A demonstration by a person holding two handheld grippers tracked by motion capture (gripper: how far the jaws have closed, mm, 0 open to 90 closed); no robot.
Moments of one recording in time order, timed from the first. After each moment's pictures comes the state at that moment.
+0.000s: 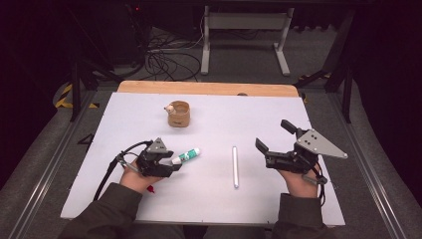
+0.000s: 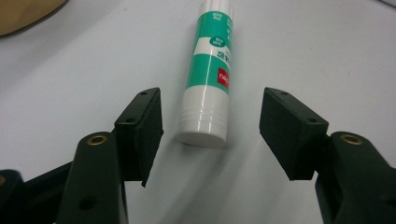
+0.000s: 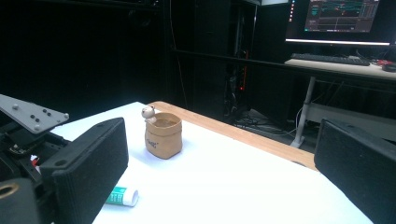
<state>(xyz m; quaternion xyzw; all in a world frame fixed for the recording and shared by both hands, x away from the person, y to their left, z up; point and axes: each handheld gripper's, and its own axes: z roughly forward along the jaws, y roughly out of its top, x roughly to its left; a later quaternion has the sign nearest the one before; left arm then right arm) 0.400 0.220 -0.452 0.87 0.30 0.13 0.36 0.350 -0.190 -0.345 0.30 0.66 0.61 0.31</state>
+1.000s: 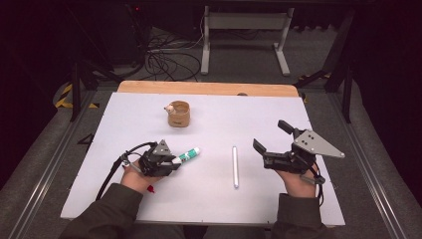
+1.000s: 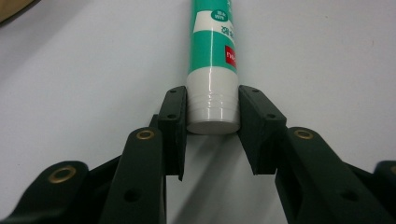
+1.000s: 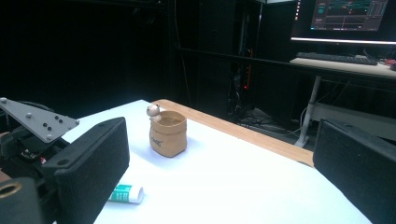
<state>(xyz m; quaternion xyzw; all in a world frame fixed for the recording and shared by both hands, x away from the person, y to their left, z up) 0.402 0.213 -0.456 0.90 0.28 0.14 0.32 0.350 -0.186 -0.346 0.29 0.67 0.61 0.31</state>
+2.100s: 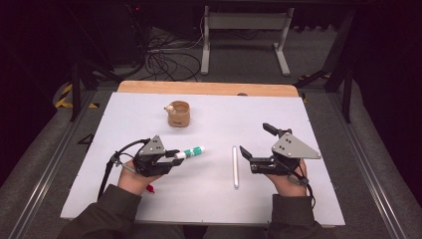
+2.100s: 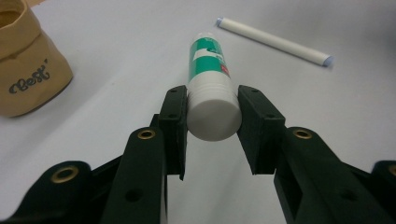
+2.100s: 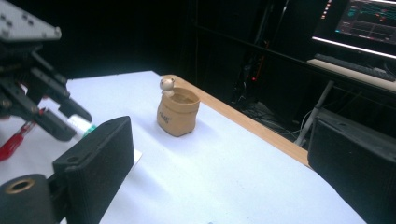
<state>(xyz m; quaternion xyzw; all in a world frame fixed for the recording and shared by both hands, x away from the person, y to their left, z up) 0.376 0.216 -0.411 0.85 0.24 0.15 0.44 0.352 -0.157 -0.356 0.22 0.73 0.56 0.34</state>
